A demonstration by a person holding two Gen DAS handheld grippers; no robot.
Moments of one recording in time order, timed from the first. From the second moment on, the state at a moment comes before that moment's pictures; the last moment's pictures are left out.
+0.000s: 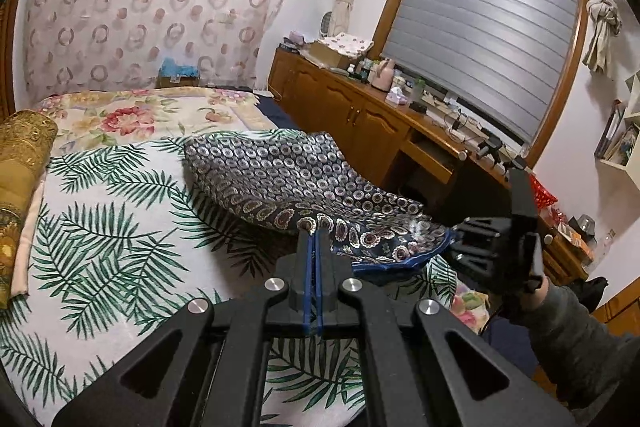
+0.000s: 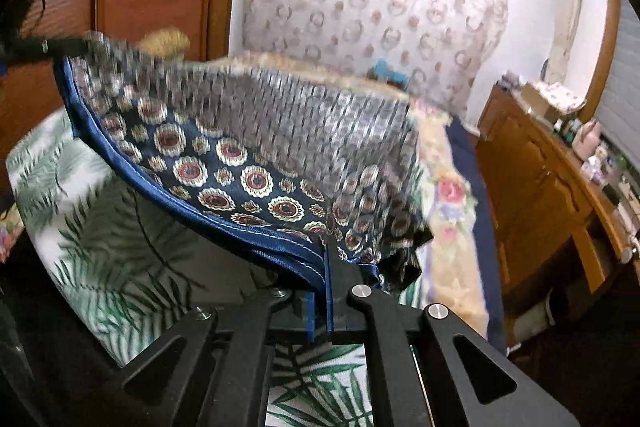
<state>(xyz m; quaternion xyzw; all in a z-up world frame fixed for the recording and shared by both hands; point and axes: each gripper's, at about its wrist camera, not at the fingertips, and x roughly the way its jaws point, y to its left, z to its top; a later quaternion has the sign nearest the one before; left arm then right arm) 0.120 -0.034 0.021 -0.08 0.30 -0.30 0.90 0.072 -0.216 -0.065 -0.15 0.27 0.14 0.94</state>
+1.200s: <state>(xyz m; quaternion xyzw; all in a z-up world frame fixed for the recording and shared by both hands) 0.262 -0.024 -0.011 -0.03 0.33 -0.21 0.92 0.226 -0.168 -0.004 -0.12 0.30 0.16 0.93</state>
